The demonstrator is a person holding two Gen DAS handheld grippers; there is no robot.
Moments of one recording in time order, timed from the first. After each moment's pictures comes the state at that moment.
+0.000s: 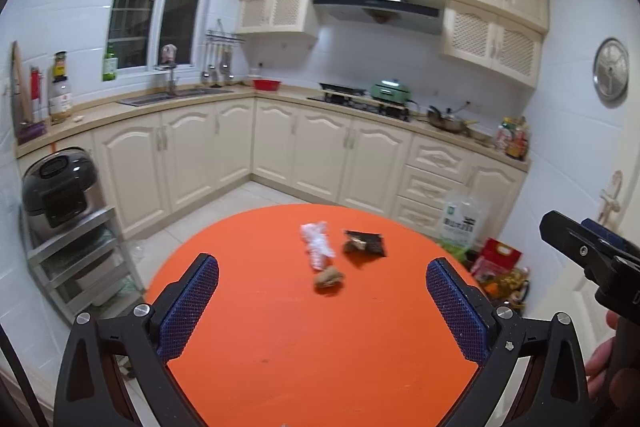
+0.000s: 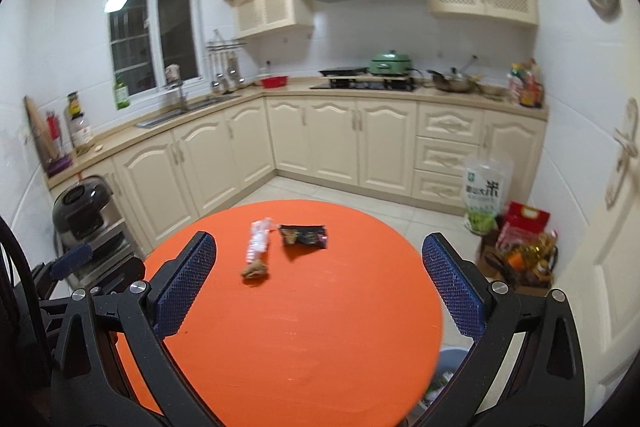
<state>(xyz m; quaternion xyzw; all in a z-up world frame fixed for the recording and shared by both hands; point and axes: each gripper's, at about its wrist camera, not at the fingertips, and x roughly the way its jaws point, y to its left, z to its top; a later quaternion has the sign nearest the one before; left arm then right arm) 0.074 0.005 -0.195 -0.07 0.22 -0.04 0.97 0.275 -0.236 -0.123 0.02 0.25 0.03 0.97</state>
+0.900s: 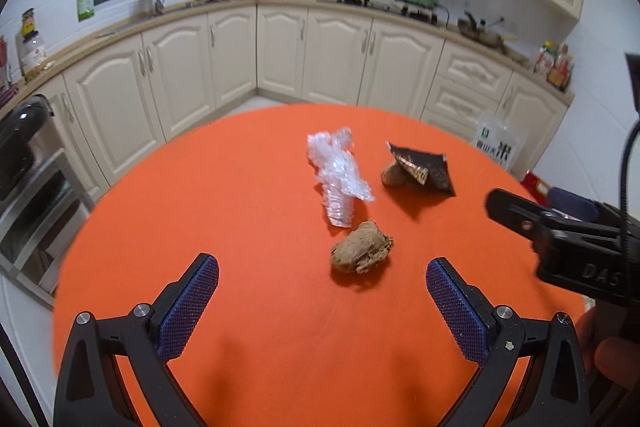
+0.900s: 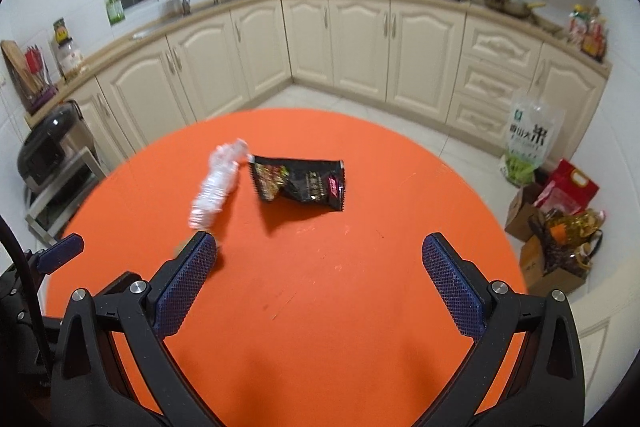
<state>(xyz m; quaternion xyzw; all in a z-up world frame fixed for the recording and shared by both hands) 0.383 -0.053 -0.235 -0.04 0.39 -0.04 0.92 0.486 -0.248 -0.289 0.01 0.43 0.08 0.90</state>
